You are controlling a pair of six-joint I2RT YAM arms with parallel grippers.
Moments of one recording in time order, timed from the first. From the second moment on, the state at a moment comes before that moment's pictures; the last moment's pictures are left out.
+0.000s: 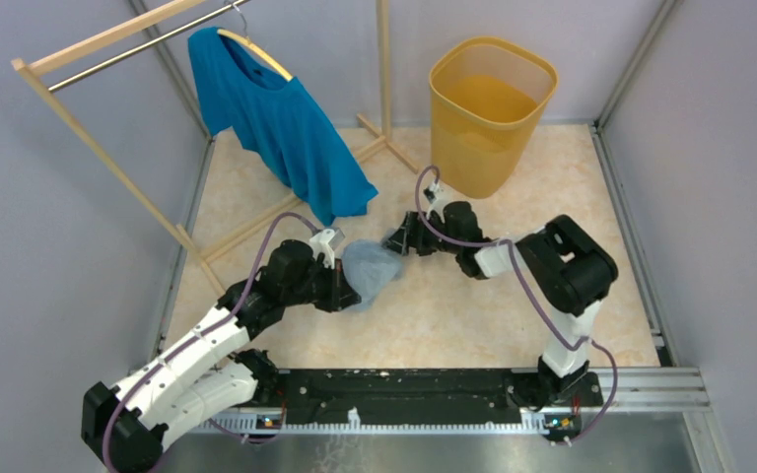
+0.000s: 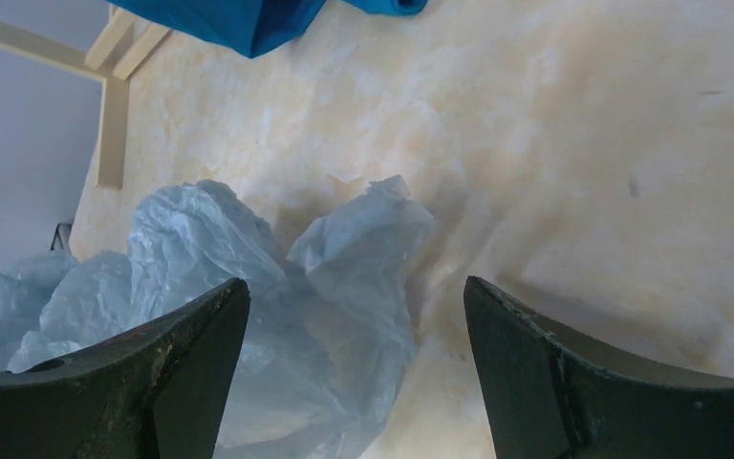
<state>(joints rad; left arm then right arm) -0.65 0.82 0.60 -0.44 0.30 -0.51 0.57 1.82 0.76 0.67 -0.38 0.61</state>
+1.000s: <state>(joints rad) -0.65 1.18 0.66 -0.35 0.35 -0.50 0.47 0.96 0.42 0.32 -0.01 0.45</state>
